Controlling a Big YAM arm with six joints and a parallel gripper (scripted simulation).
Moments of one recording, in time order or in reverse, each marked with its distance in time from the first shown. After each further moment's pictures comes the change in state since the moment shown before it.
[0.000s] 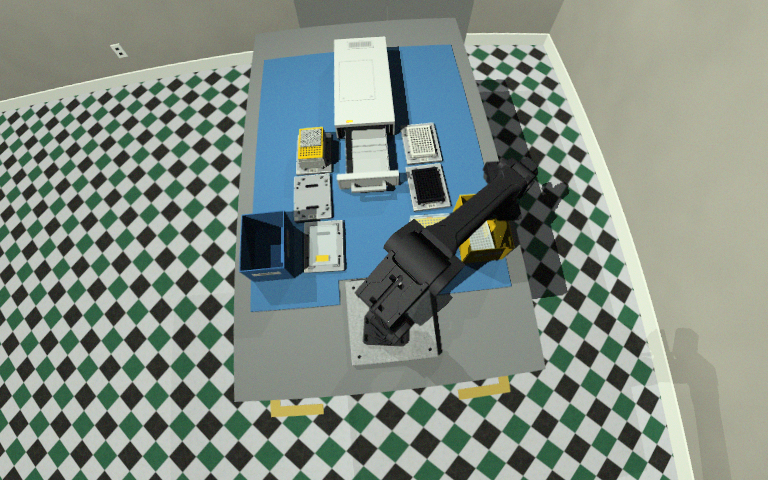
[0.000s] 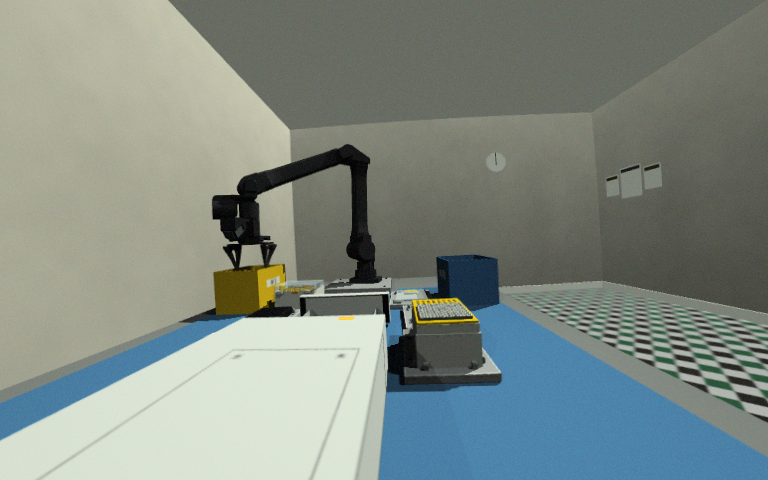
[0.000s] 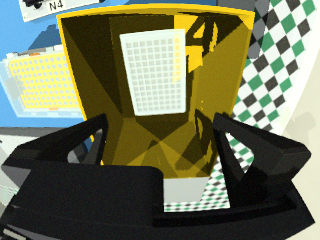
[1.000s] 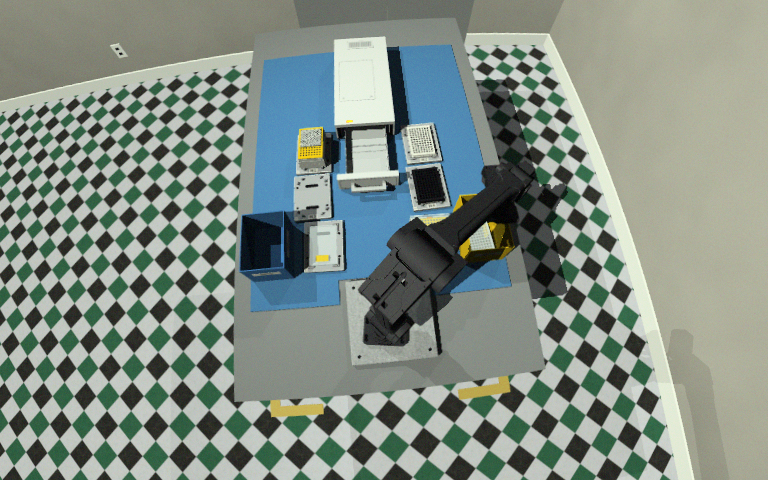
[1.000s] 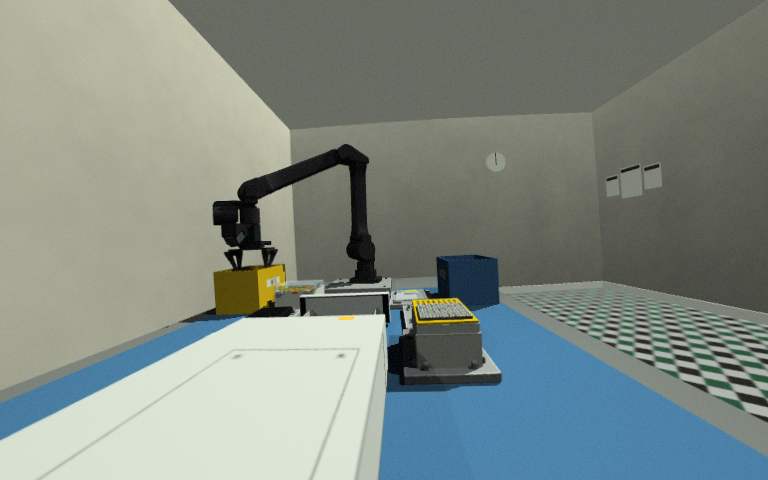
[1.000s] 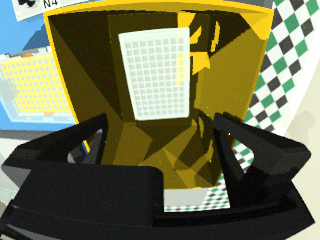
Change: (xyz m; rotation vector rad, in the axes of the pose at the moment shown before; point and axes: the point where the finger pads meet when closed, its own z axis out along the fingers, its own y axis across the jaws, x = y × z) arm 0.002 0.002 0.016 -0.006 0.005 0.000
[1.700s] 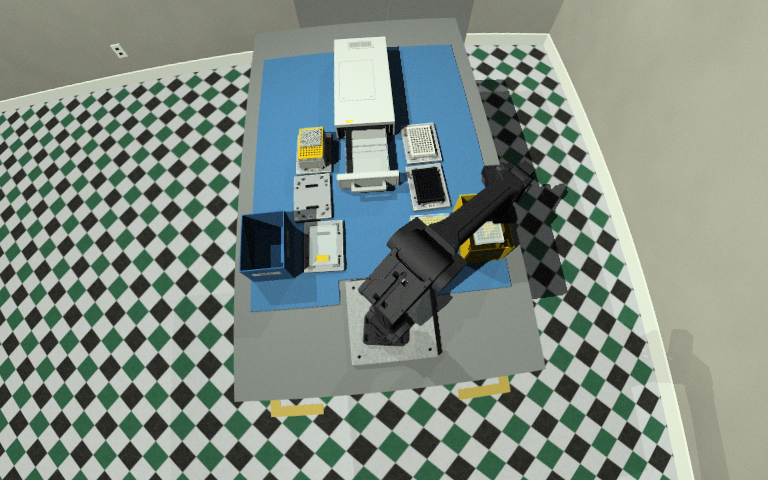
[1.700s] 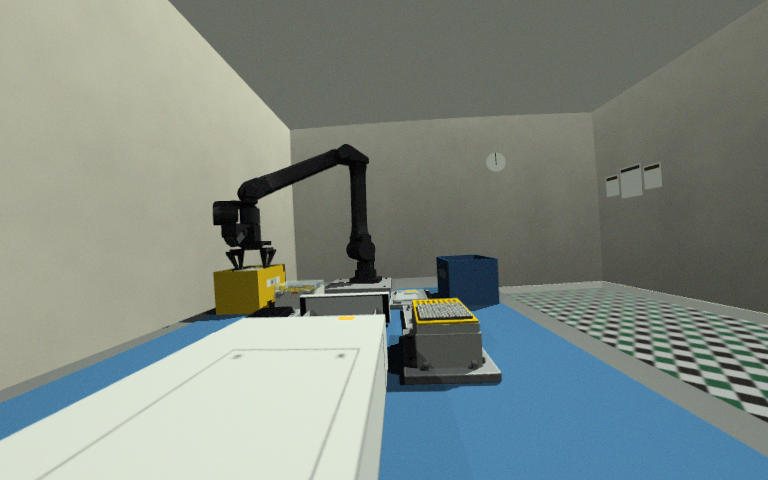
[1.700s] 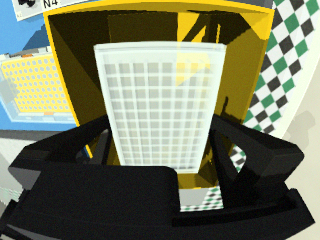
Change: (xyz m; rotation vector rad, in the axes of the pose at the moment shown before) arm 0.000 0.000 0.000 0.000 0.000 0.000
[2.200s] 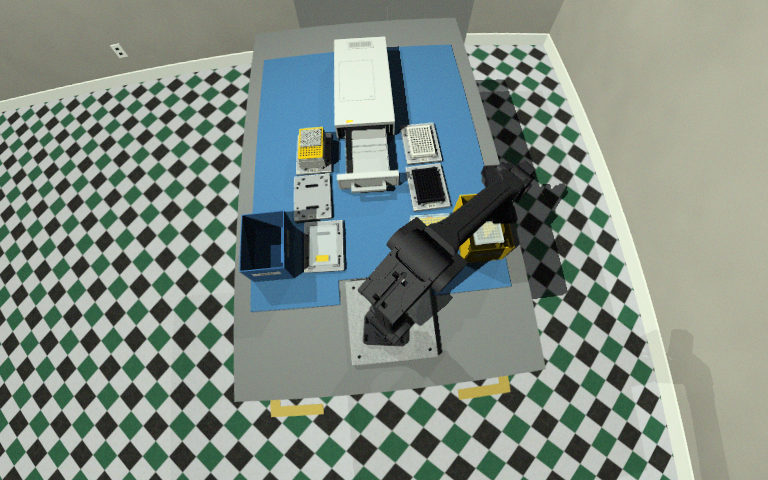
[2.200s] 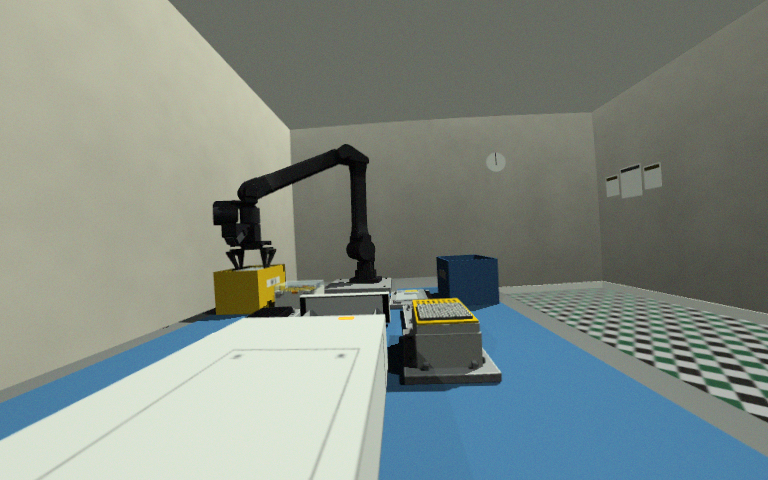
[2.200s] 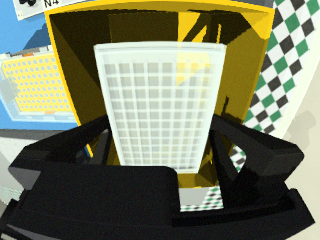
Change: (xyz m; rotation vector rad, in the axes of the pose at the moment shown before) arm 0.000 0.001 -0.001 -0.003 0.002 0.000
